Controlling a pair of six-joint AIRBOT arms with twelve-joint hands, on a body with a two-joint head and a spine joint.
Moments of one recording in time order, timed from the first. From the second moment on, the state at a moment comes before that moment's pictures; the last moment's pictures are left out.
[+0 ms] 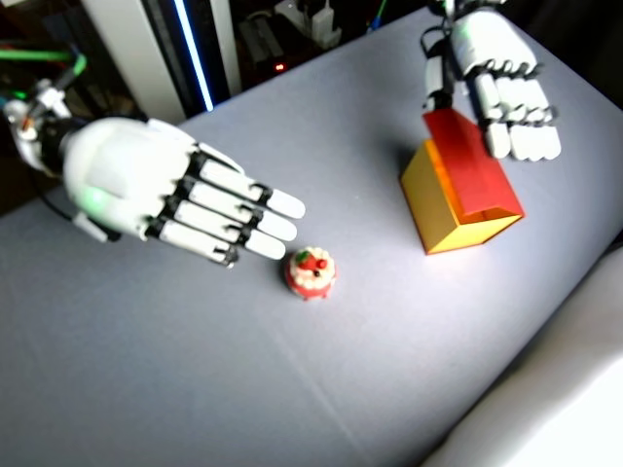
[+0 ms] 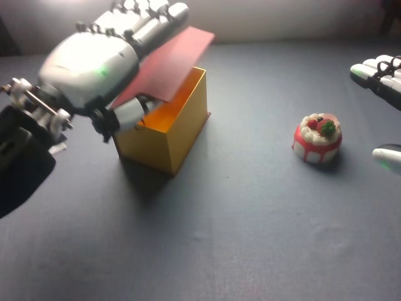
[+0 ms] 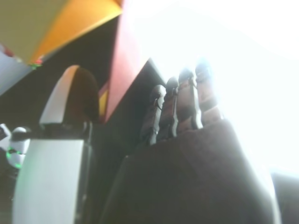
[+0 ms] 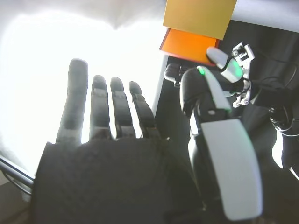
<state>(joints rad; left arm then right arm) 0.57 -1.12 1.21 -0.22 -0.94 1.02 -0.97 -0.85 0.97 0.23 1.09 -0.88</state>
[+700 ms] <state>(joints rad) 0.68 -1.09 1.31 -0.58 -1.07 0.85 -0.97 -0.85 0.98 0.23 1.09 -0.88</state>
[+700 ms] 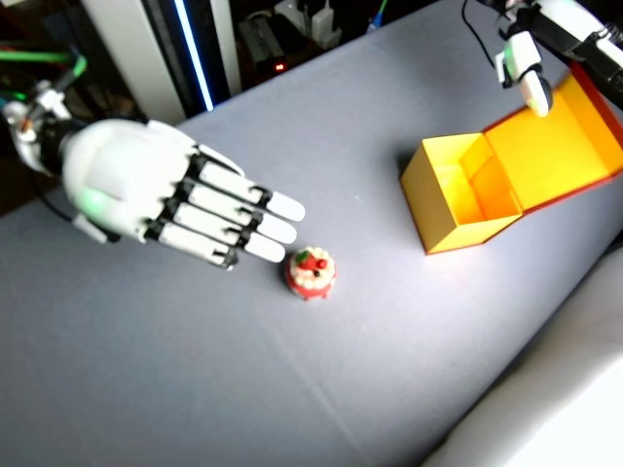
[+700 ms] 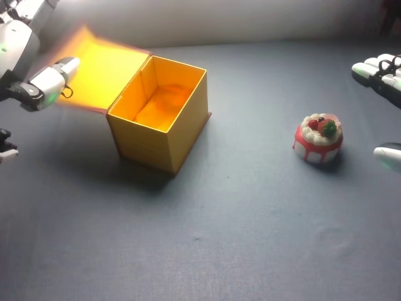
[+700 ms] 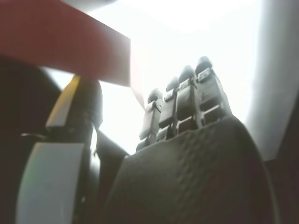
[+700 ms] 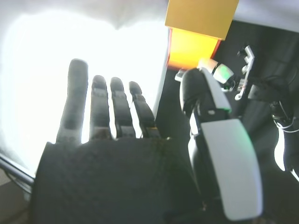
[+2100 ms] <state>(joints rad) 0.90 -0.97 1.10 -0.16 -1.26 0.81 -0.63 -1.16 1.32 0.13 0.44 -0.93</state>
